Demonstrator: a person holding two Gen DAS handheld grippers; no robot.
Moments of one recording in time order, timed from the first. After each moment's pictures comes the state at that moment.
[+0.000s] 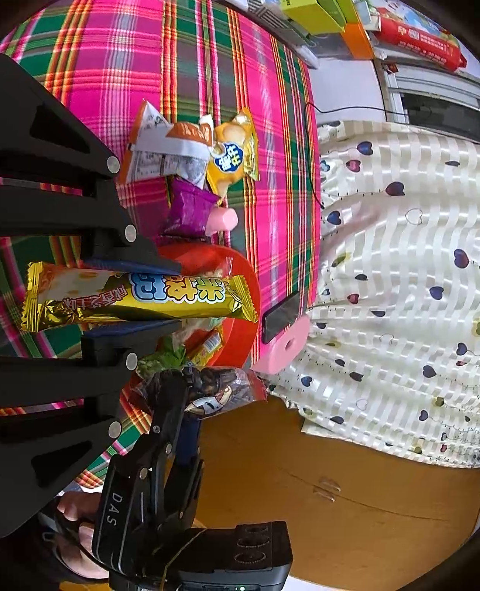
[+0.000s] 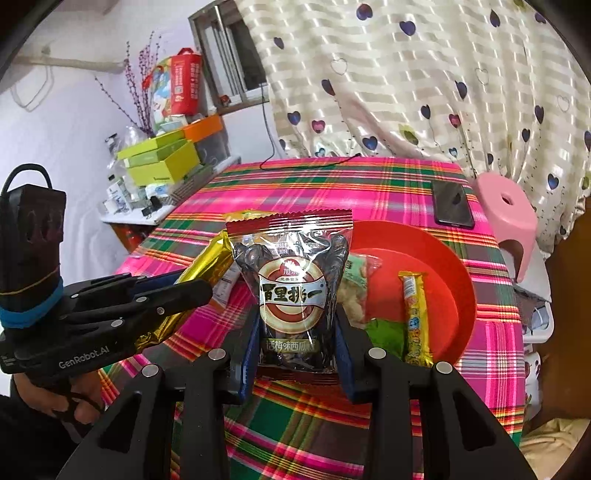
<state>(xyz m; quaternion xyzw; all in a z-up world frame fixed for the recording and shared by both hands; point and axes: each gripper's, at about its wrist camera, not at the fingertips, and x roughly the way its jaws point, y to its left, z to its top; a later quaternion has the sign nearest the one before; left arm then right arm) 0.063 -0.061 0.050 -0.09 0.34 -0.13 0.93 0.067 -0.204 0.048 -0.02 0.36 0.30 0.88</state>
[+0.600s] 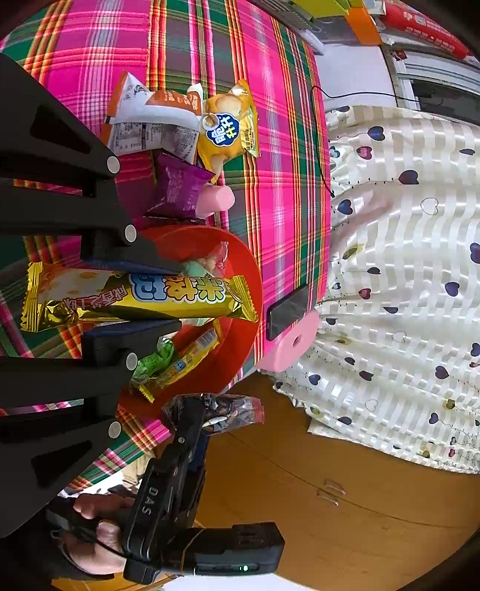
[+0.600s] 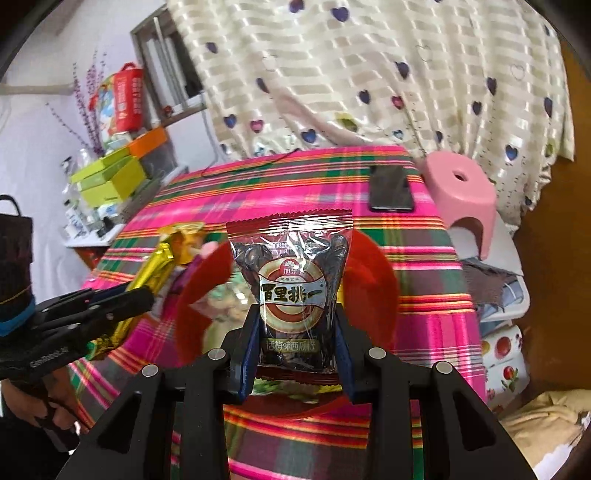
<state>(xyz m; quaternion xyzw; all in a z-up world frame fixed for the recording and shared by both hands) 0.100 -0.075 0.038 -0.09 0.36 -0.14 0.92 0.112 -0.261 0.033 0.01 0.38 0.22 0.90</state>
